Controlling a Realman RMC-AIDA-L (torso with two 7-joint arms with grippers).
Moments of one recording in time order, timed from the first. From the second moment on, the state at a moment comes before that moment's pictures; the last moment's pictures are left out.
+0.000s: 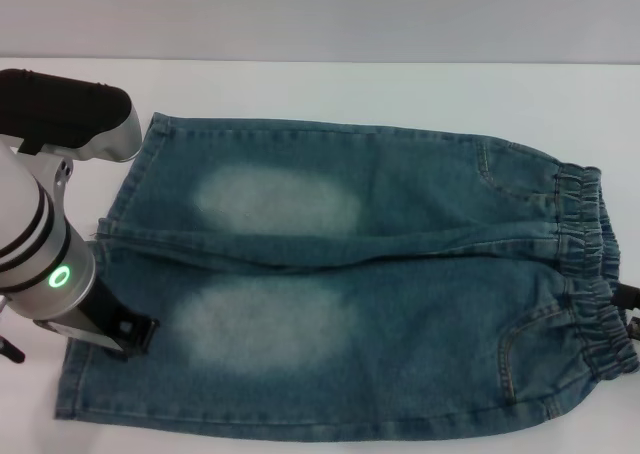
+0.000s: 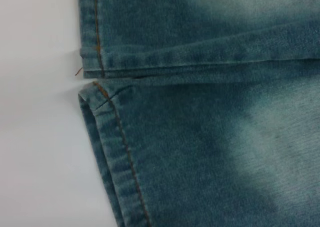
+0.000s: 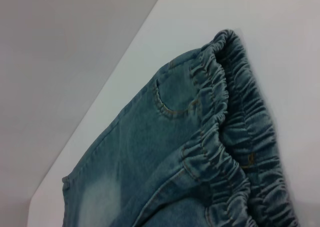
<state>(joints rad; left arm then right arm) -0.46 -2.06 1.68 1.63 -0.36 -1.79 -0.16 0.14 2.07 -0.62 -0.85 1.13 1.52 -0.71</state>
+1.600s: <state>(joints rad) -0.42 -2.07 1.72 1.65 -0.23 -1.86 -0.28 0.19 2.07 -0.62 -1.05 1.08 1.48 -0.77</state>
